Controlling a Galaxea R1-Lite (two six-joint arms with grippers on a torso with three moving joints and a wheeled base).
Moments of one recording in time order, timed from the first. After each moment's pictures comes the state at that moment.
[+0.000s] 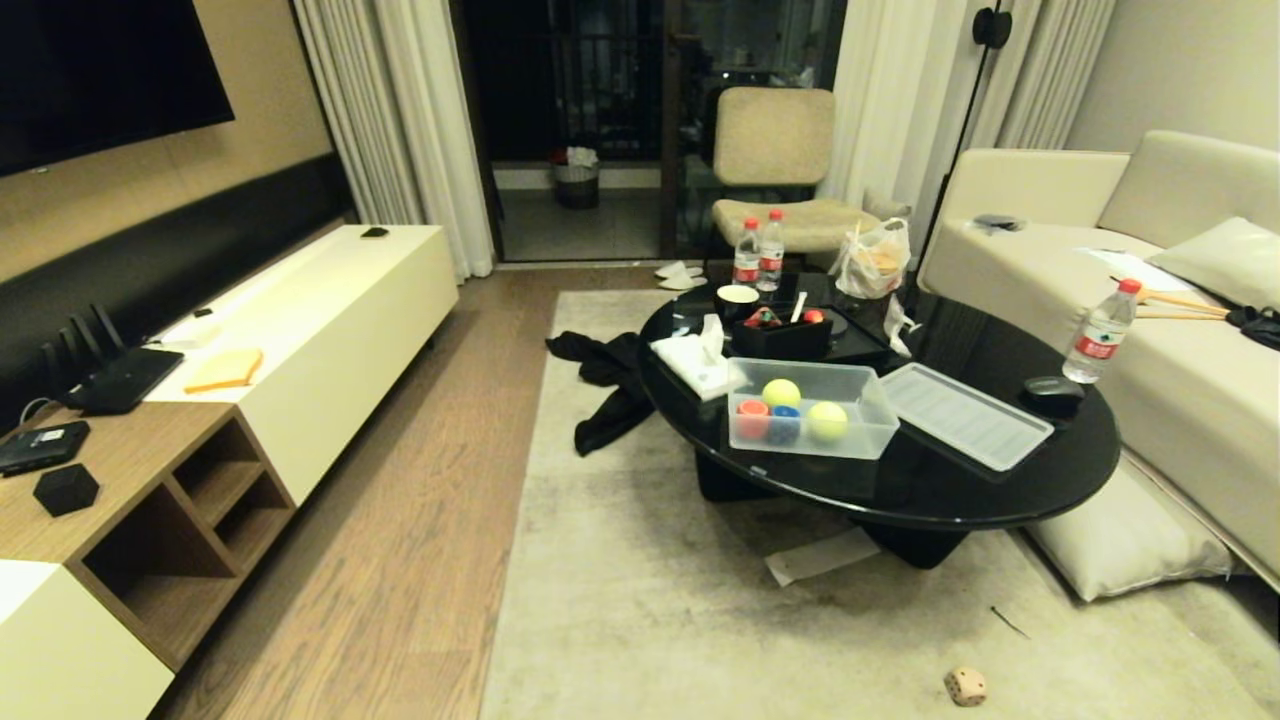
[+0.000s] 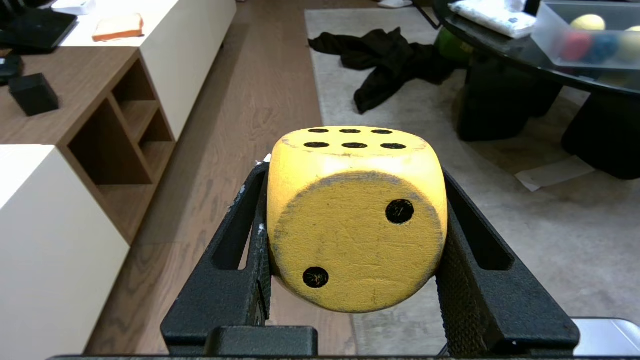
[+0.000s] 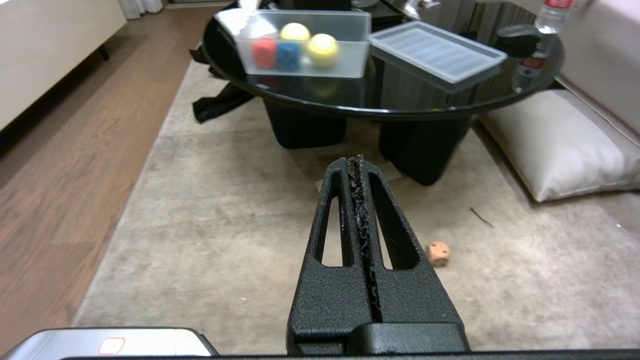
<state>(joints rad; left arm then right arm) -0.01 0.00 -0.01 0.01 0.01 -0.03 0.00 0.00 0.00 0.00 -0.01 0.03</state>
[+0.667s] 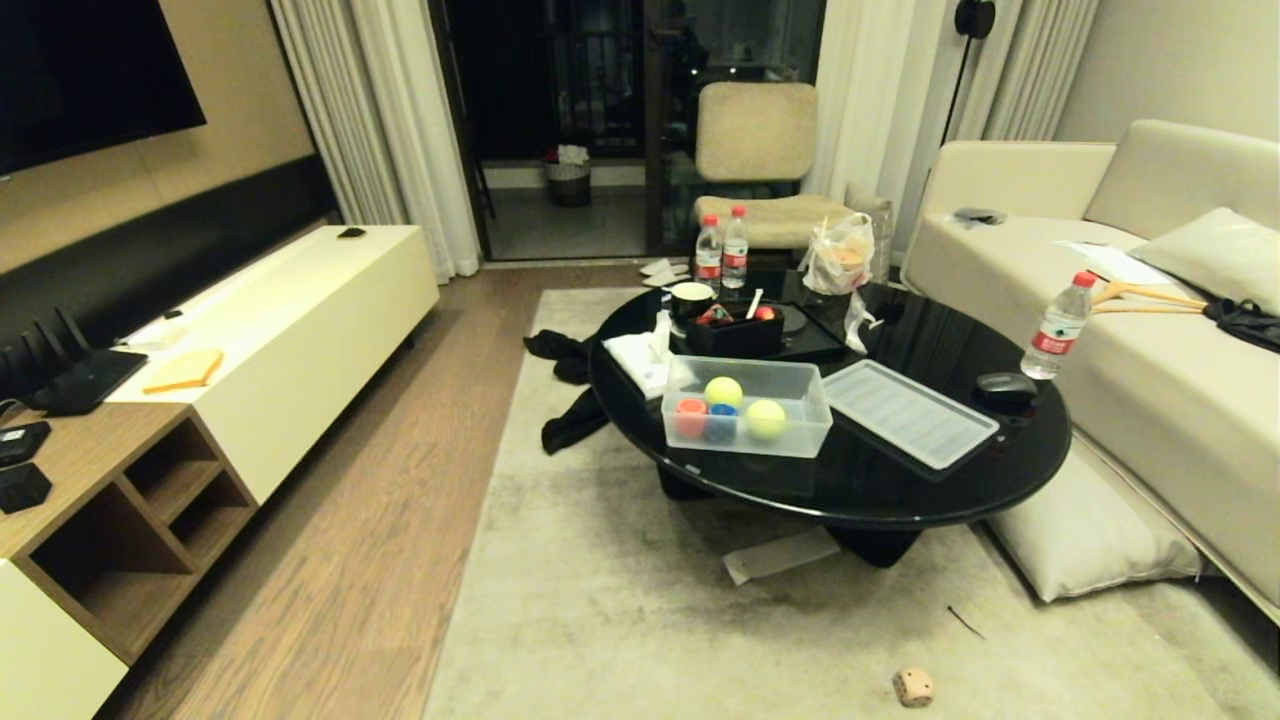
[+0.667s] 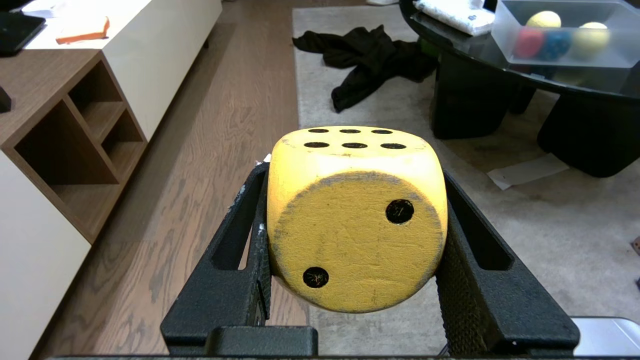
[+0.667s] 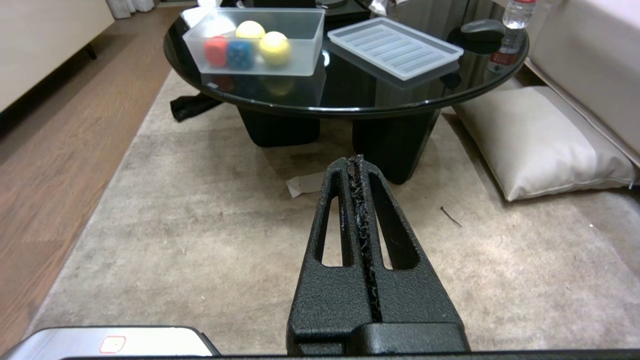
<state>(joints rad) -0.01 0.00 -0.01 0.02 0.01 -0.03 0.00 0.00 0.00 0.00 -0.01 0.03</state>
